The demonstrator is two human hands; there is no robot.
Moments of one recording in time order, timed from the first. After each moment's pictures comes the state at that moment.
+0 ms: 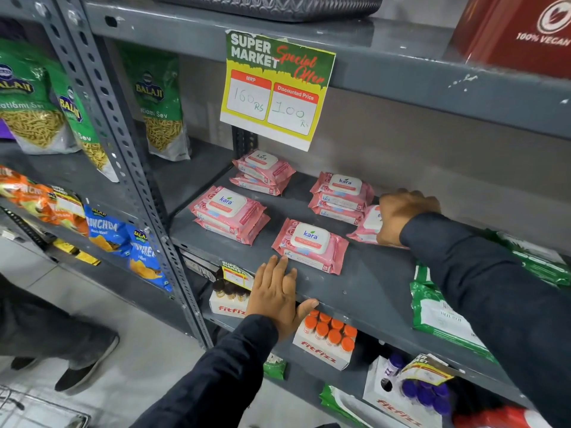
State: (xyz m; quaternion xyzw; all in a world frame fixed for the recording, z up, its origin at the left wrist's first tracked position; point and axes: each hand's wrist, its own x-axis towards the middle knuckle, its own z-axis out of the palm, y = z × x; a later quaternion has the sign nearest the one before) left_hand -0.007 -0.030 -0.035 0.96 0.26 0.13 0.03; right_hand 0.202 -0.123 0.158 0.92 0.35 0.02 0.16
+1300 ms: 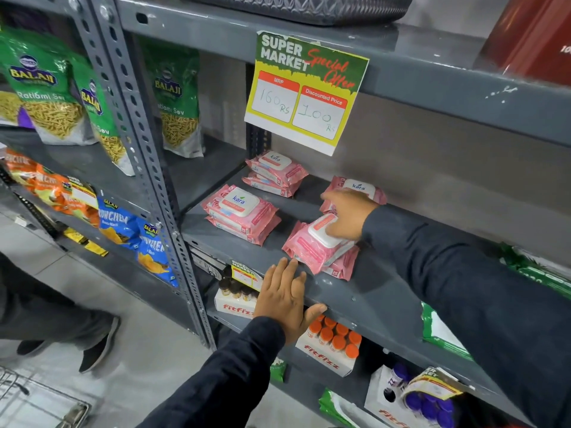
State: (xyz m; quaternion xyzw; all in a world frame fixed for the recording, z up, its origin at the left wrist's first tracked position) left_hand -0.007 -0.028 -0.044 0.95 0.25 0.16 0.04; right_hand 0.162 -0.051 0.151 0.86 0.51 -0.11 -0.01
